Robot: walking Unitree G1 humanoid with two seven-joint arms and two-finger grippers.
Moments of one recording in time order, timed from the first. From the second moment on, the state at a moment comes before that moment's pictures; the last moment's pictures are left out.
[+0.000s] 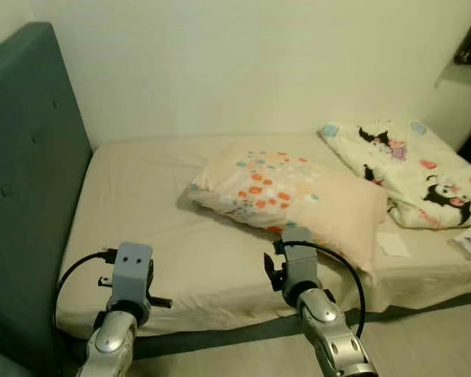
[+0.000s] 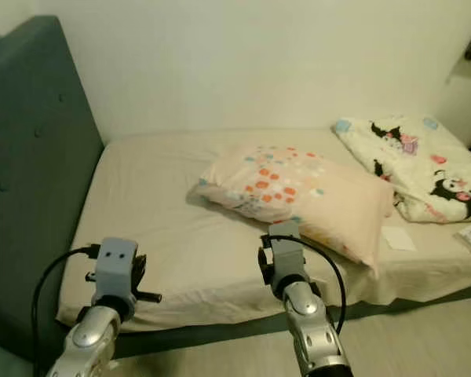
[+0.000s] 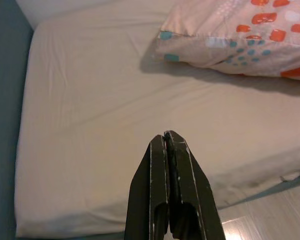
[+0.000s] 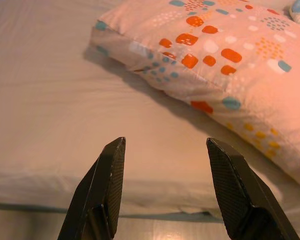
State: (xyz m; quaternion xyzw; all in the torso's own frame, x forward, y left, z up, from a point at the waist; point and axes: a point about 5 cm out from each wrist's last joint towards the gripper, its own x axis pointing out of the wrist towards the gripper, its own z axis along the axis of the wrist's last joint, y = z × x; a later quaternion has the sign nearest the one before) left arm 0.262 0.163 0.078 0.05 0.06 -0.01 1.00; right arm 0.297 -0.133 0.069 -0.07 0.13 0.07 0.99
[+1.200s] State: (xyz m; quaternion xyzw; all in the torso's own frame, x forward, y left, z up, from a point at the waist) left arm 0.261 0.164 0.075 0.05 0.06 0.01 1.00; right arm 0.300 -0.136 0.071 -0.08 0.13 0.07 0.99
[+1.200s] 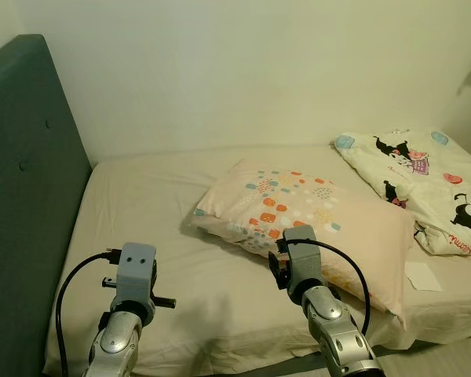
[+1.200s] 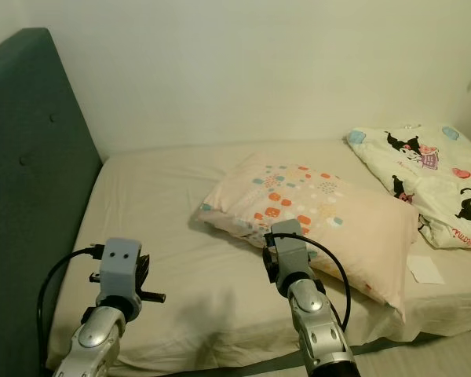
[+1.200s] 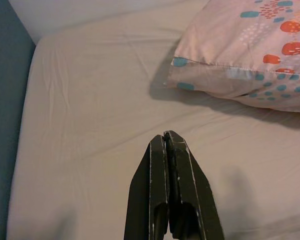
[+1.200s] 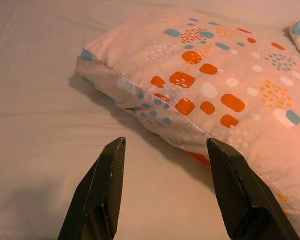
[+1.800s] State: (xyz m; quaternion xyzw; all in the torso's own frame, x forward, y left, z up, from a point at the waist) left arm 0.261 0.164 0.076 0.07 0.06 0.01 1.00; right arm 0.302 -0.130 0.074 -0.09 0.13 0.08 0.98
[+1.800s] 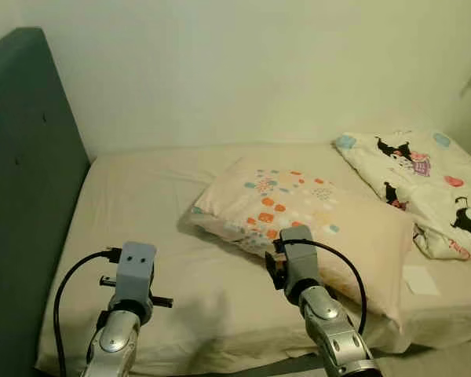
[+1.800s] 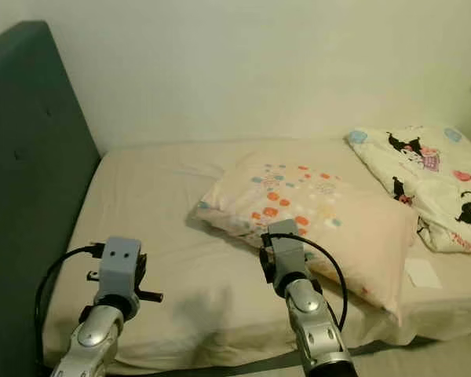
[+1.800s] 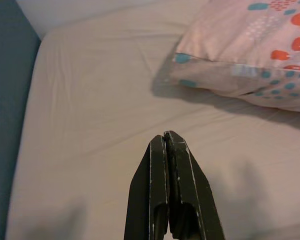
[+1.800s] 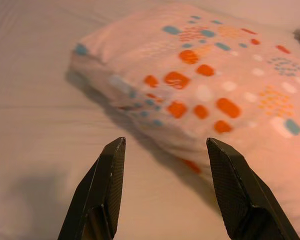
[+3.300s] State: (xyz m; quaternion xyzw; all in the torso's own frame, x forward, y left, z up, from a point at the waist) left arm 0.263 0.148 0.072 0.08 0.08 -0.04 0.99; right arm 0.300 -0.145 0.067 -0.09 0.14 0.06 0.98
